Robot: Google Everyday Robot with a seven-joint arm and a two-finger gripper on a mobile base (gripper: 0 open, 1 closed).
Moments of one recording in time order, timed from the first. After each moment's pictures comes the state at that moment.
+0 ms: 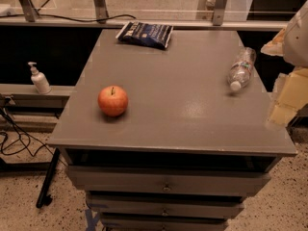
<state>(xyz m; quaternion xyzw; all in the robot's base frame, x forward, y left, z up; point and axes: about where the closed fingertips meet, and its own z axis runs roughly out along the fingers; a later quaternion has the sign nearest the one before) 0.438 -0.216 0.977 -0.60 0.78 -0.04 0.16</state>
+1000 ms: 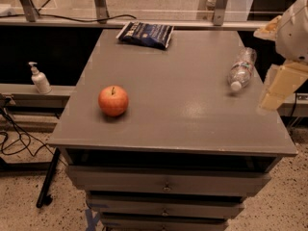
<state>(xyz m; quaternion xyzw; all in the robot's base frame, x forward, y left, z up) 0.479 -0.215 0.981 -0.63 0.74 -0.08 0.22</state>
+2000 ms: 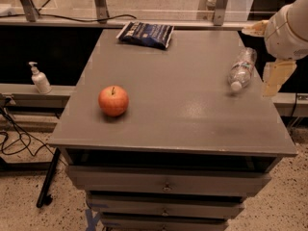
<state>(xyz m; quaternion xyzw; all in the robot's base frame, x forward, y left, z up) 0.564 -0.248 0.946 -0.72 0.63 -0.15 0.23</state>
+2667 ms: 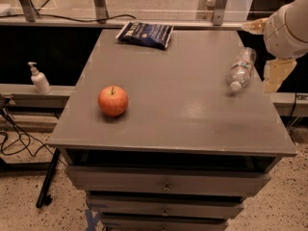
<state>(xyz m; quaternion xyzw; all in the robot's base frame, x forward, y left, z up) 0.575 -0.254 0.951 -0.74 0.60 -0.20 0.23</state>
